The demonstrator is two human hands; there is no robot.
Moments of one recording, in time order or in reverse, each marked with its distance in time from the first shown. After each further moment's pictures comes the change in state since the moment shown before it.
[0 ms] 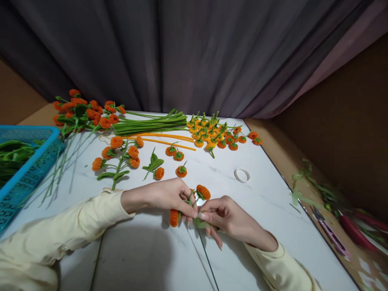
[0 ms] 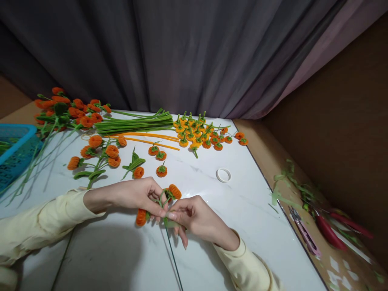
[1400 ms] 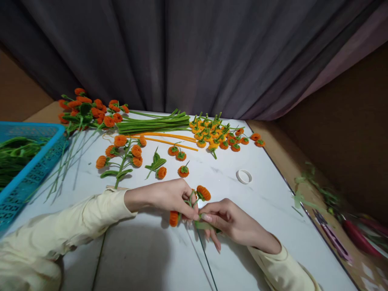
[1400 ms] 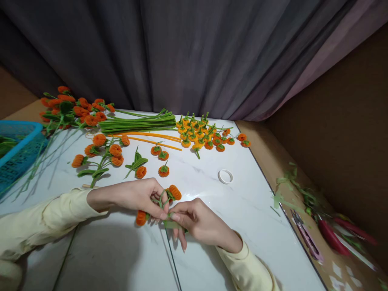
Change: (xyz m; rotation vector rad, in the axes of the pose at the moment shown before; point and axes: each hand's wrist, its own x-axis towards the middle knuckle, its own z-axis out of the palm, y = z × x) left_hand -0.004 0.008 0.004 0.038 0.010 -0.064; right_hand -0.002 -0.006 0.002 -0.102 -0.074 -0.056
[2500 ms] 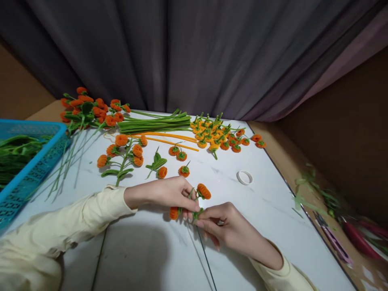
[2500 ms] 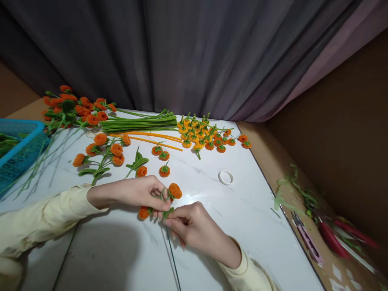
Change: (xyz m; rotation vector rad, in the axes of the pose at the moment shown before) left_hand 0.002 -0.004 -0.006 0.019 0.017 0.040; right_hand 0.000 0.001 0.013 -0.200 0.165 0.030
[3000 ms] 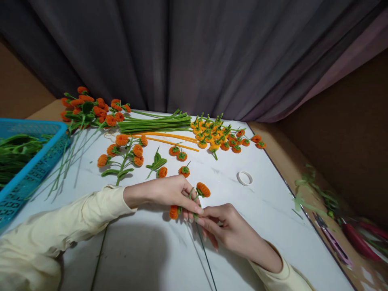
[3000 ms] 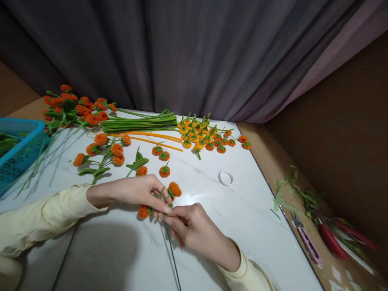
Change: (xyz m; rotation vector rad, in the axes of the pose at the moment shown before) left_hand -0.001 0.000 -0.003 -0.033 -0.045 0.031; right_hand -0.001 -0.003 0.002 -0.021 0.012 -0.013
